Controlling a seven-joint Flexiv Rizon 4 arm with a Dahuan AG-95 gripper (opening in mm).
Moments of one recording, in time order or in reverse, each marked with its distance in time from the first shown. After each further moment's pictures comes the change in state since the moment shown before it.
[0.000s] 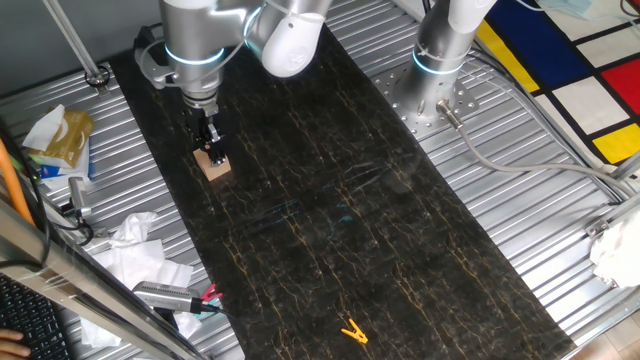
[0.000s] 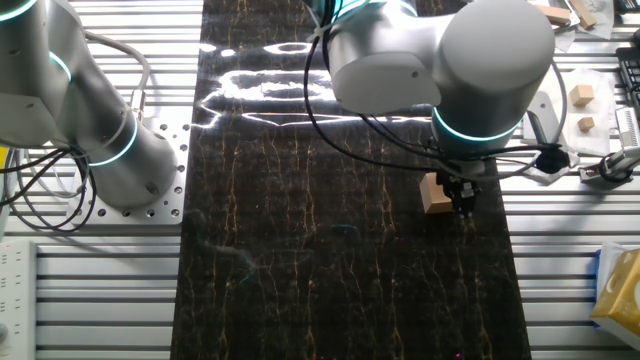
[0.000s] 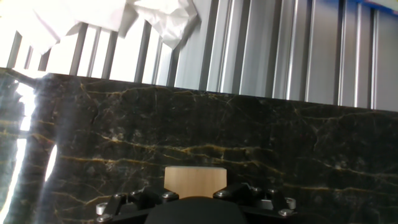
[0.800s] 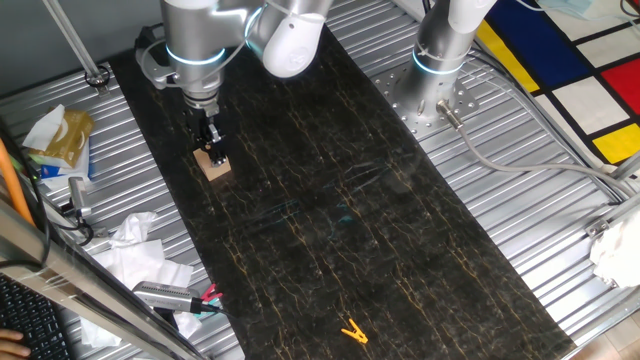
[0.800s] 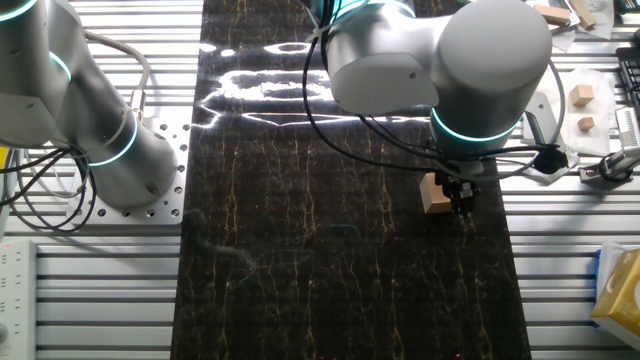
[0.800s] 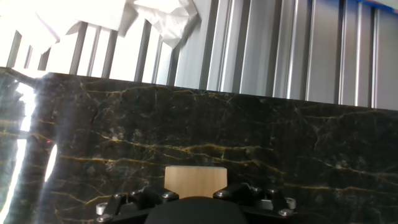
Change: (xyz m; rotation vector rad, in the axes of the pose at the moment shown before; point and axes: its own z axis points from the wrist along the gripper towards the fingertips) arm 0.002 0.001 0.004 0.000 -0.004 0.001
